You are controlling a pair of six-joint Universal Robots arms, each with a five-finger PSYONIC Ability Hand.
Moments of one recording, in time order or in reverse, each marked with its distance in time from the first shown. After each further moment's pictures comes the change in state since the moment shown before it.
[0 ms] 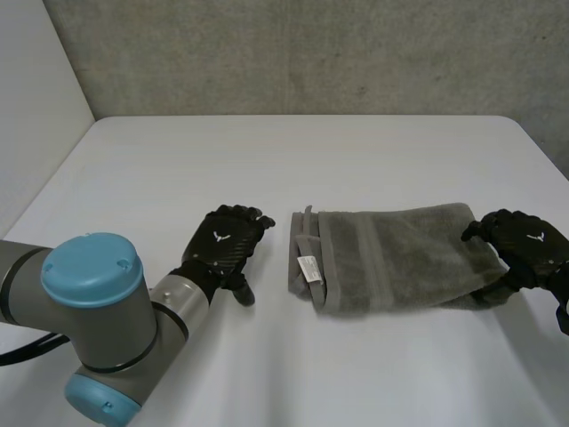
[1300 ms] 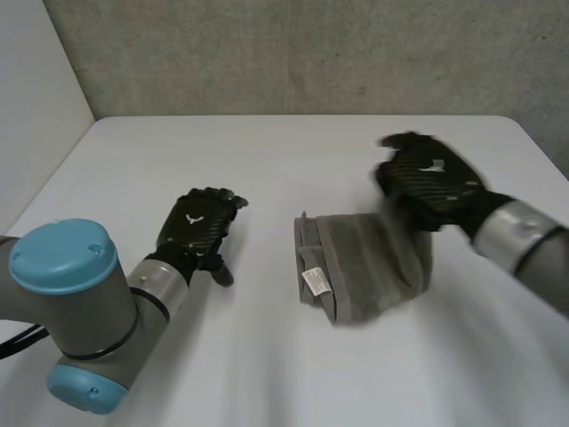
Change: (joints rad) left arm 0.067 0.051 -0.014 0.006 -0.051 -0.018; right arm 0.497 0.006 -0.359 0.049 0.097 -0.017; left_hand 0.000 -0.001 0.000 0.000 0.000; right_hand 0.784 0.801 0.000 0.000 0.845
